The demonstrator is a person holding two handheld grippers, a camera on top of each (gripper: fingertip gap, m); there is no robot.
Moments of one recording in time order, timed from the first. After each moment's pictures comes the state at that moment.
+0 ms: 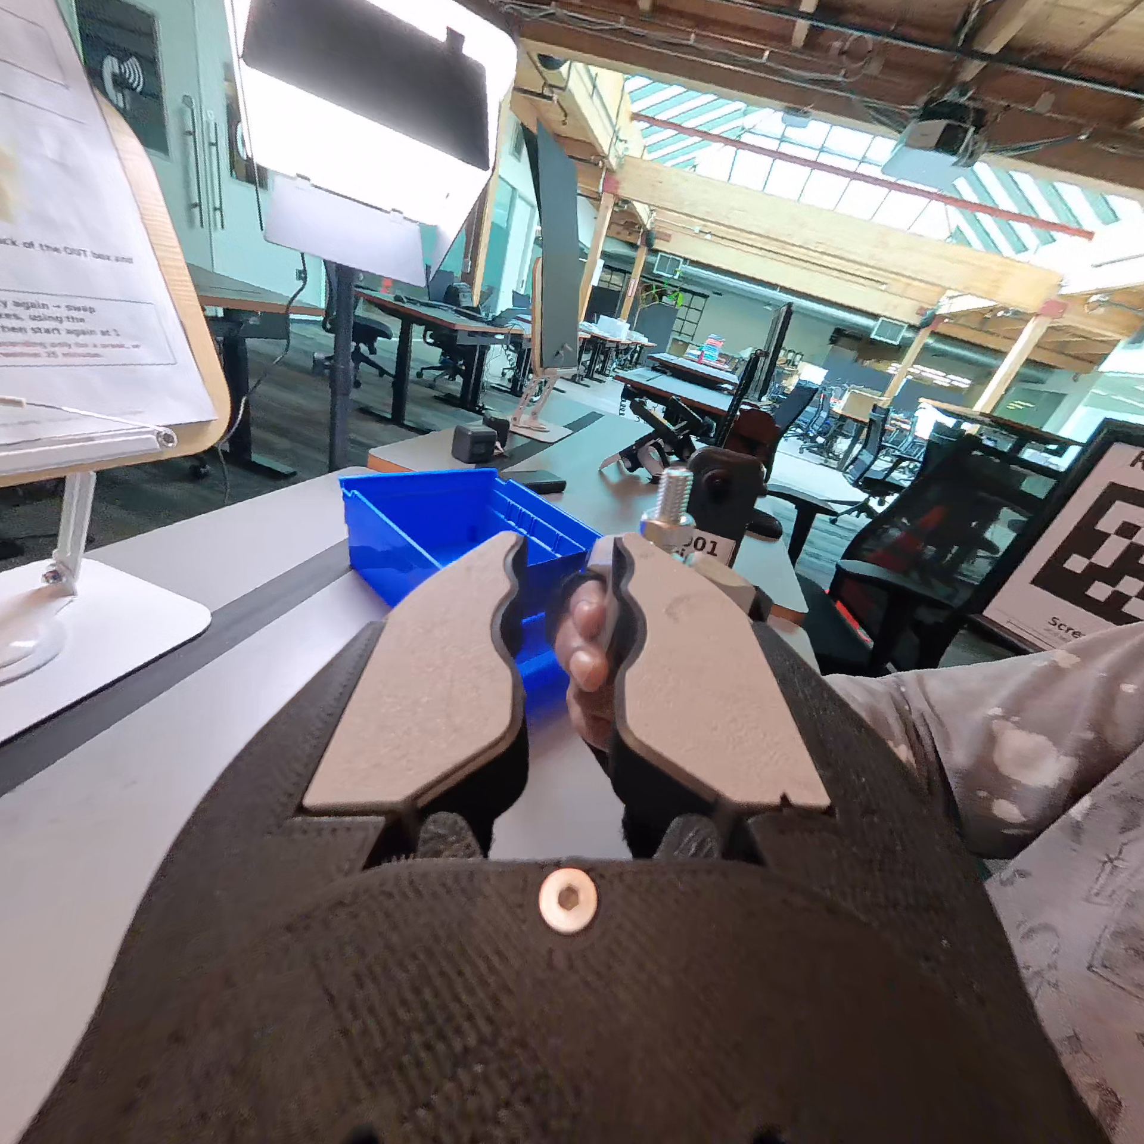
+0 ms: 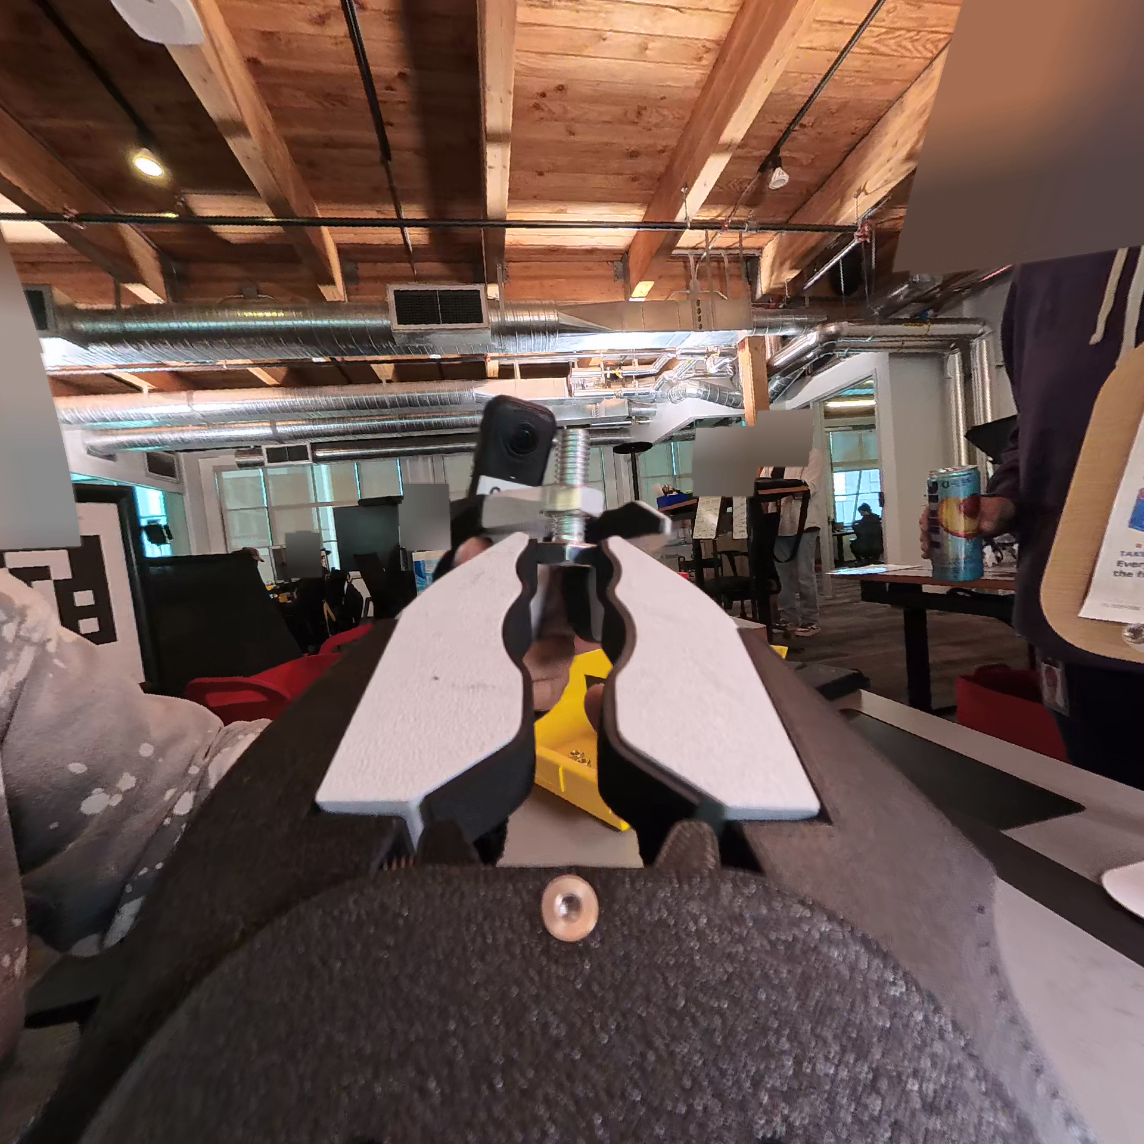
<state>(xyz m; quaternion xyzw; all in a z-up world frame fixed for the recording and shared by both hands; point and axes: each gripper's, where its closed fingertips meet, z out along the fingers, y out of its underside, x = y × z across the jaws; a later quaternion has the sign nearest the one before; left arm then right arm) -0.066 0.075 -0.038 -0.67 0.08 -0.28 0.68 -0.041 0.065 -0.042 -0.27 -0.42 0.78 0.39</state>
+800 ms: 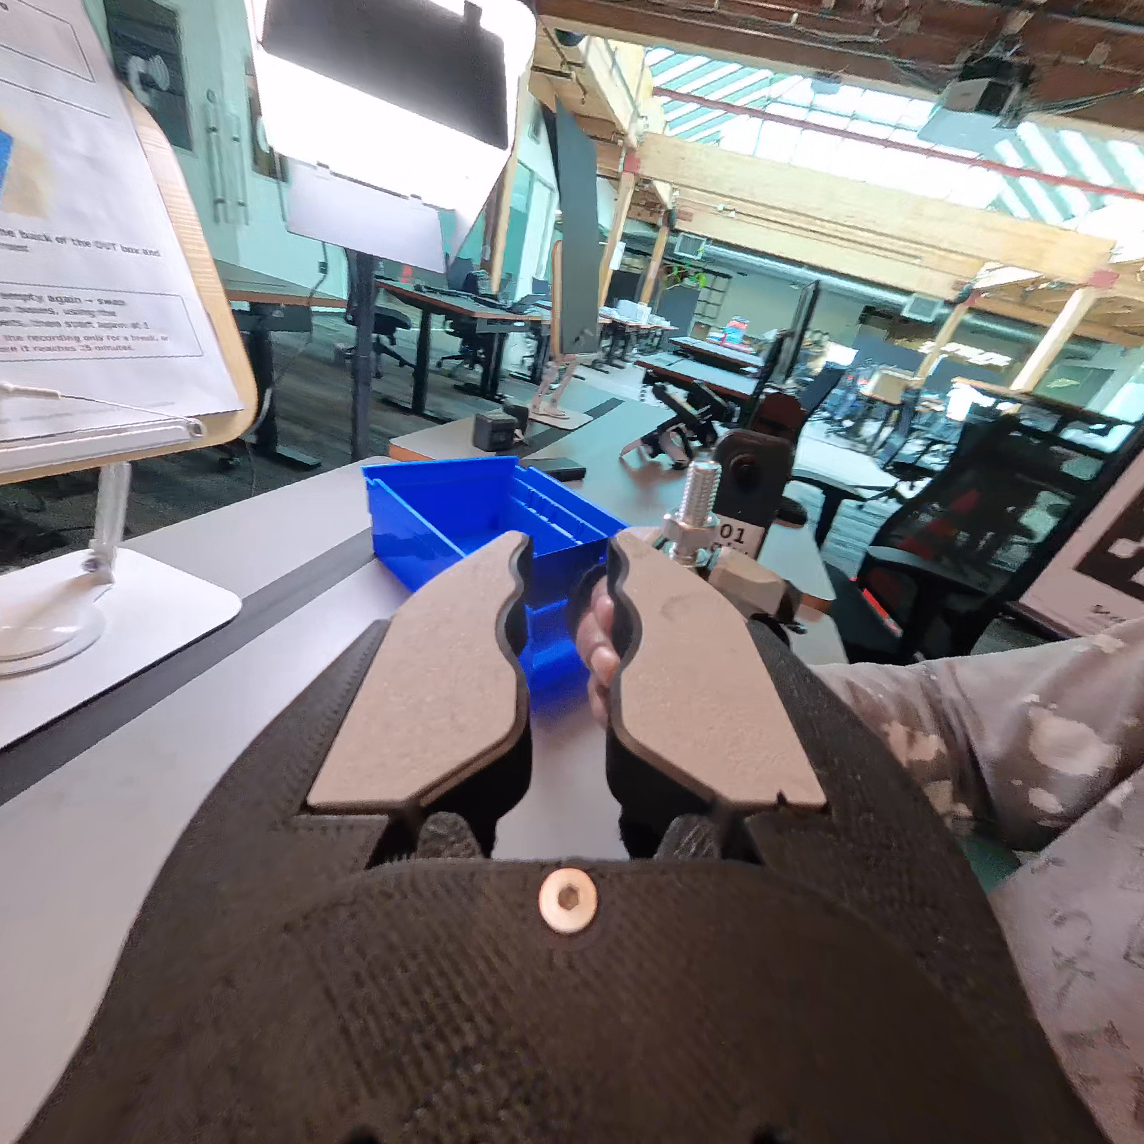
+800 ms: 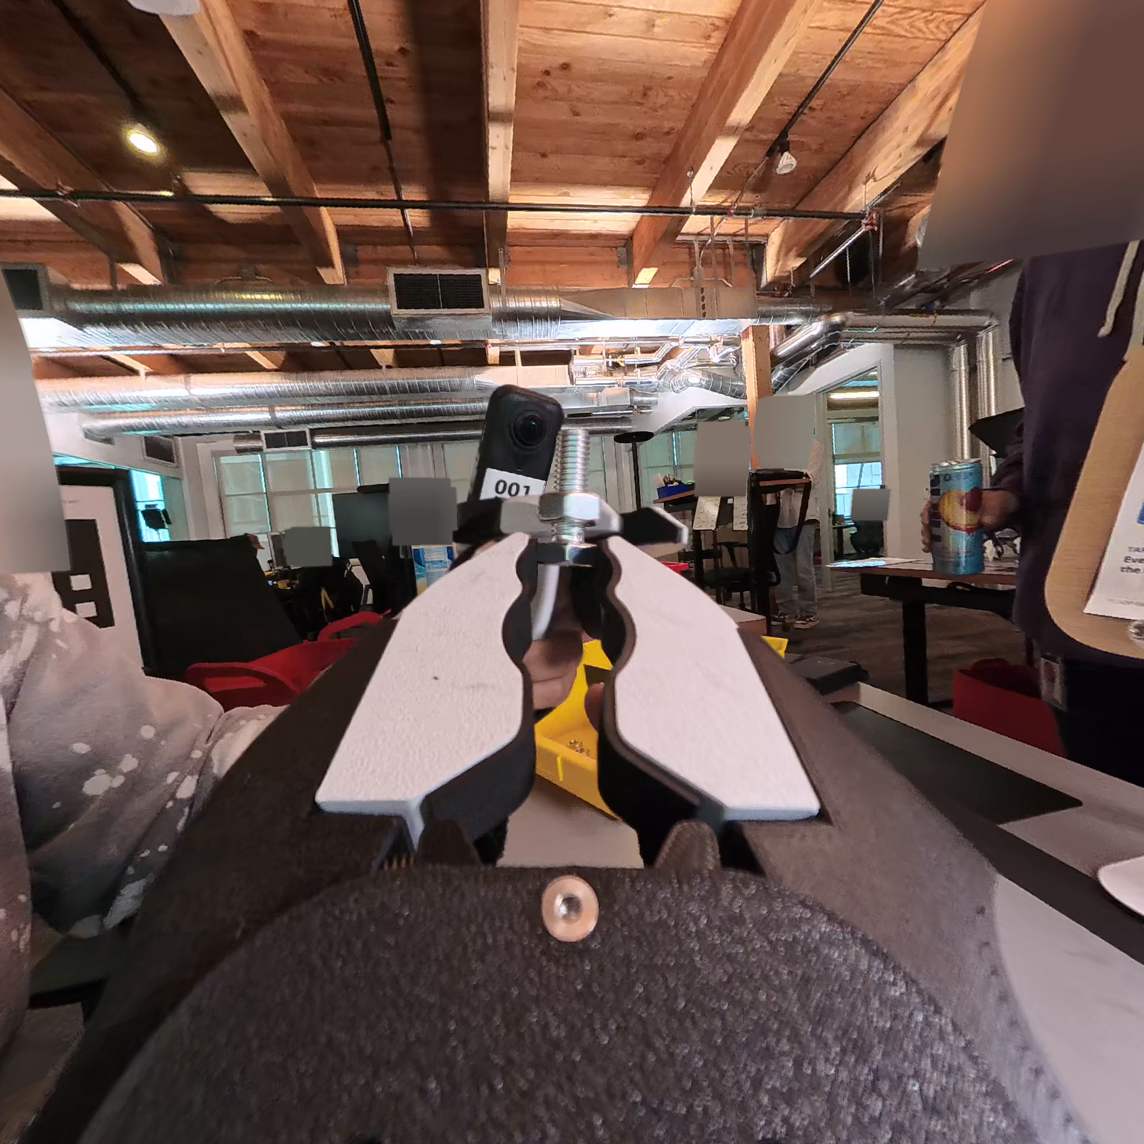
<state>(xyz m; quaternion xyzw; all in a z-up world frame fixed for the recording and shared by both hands) -0.071 0.078 -0.046 -0.69 0.08 -0.26 0.68 -0.043 0.062 -0.046 -0.27 -0.43 0.77 0.38</state>
